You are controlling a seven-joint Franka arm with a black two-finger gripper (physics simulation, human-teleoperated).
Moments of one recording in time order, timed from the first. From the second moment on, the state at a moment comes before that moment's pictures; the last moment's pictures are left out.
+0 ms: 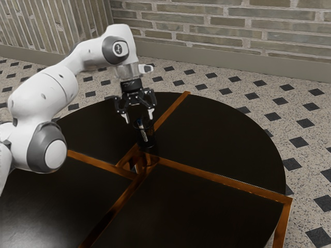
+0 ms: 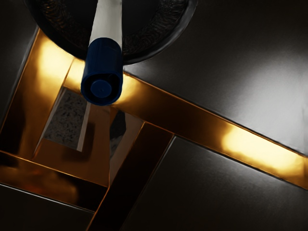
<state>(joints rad) 0.09 0.99 -0.03 -0.59 -0.24 1.28 -0.41</state>
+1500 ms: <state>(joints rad) 0.12 1.12 0.03 -0.51 -0.31 1.45 -0.44</state>
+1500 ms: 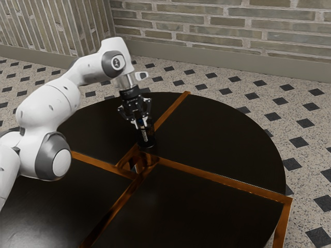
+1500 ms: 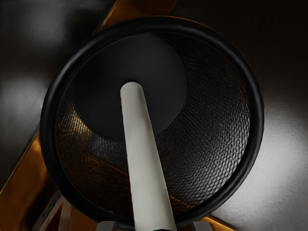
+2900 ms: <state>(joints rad) 0.49 1.18 -0.11 -0.68 -0.81 1.71 -0.35</state>
